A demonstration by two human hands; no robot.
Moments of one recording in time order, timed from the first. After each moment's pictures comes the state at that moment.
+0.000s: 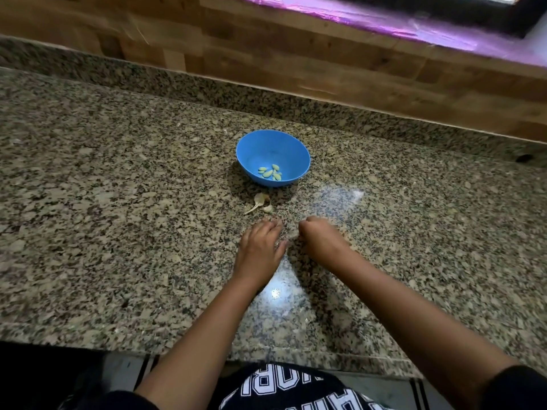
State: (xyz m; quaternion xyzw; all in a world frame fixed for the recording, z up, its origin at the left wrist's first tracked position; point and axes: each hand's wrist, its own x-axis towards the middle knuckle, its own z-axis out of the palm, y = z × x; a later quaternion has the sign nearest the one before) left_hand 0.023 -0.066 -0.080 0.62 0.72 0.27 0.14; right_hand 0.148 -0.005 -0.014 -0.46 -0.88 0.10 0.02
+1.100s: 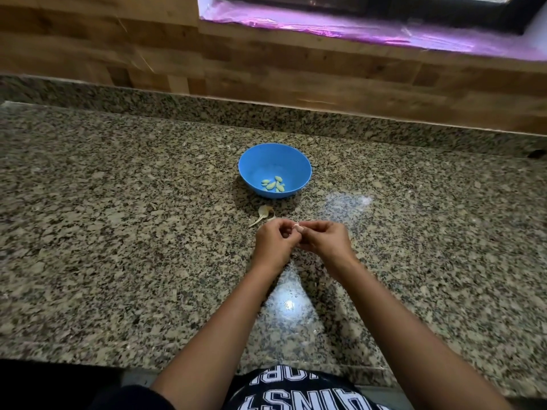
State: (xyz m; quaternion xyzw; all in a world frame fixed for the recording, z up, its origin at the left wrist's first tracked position) left_hand 0.033 -0.040 -0.036 0.44 0.68 0.49 0.32; right_hand 0.141 -0.013 -0.003 -0.51 -0.47 0.63 0.36
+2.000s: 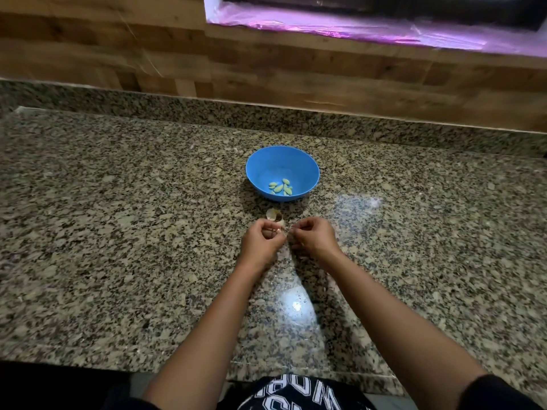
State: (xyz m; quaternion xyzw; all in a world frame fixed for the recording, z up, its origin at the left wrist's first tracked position) left_hand -0.005 -0.044 -0.042 0.36 0.69 0.48 0.39; right_hand 0.107 0.014 -0.028 -0.59 -0.56 0.53 0.25
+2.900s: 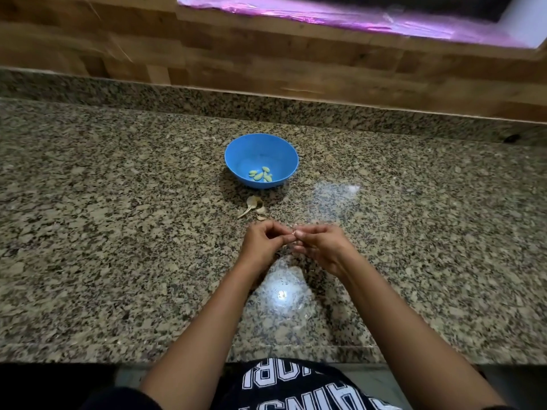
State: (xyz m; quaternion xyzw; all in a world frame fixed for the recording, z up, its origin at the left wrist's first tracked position) left_hand 0.030 -0.056 -0.044 0.41 0.60 0.50 0.47; right_hand 0.161 -0.020 -0.003 -0.53 -0.34 0.71 0.30
